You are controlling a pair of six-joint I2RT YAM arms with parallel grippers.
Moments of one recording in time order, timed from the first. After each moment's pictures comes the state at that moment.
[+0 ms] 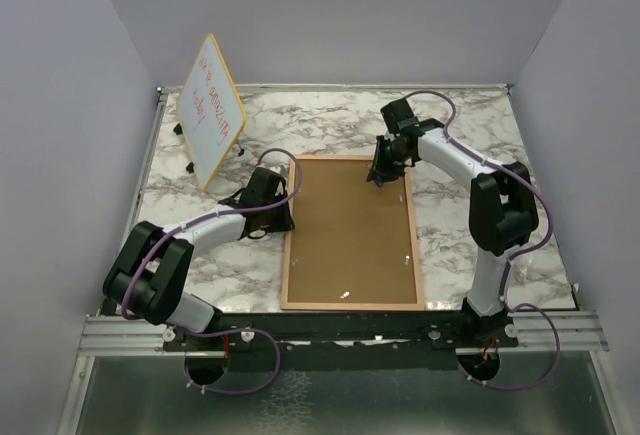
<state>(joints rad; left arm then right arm) -0.47 1.46 0.68 -0.15 0.09 -0.51 0.40 1.93 1.50 -0.70 -0.12 0.55</state>
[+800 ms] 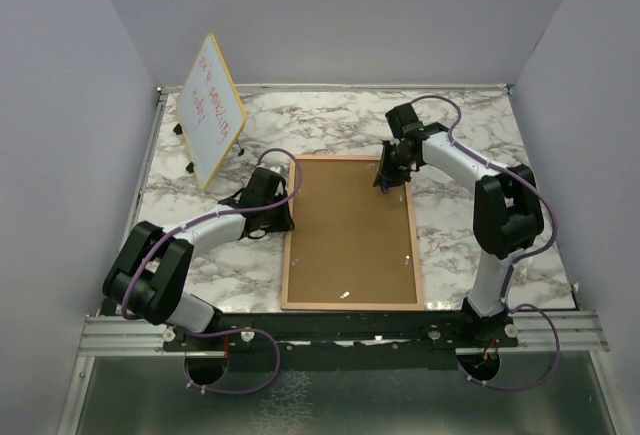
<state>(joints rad) -0.47 1.46 0.68 -0.15 0.09 -0.51 0.38 1.91 1.44 -0.70 -0.09 0.55</state>
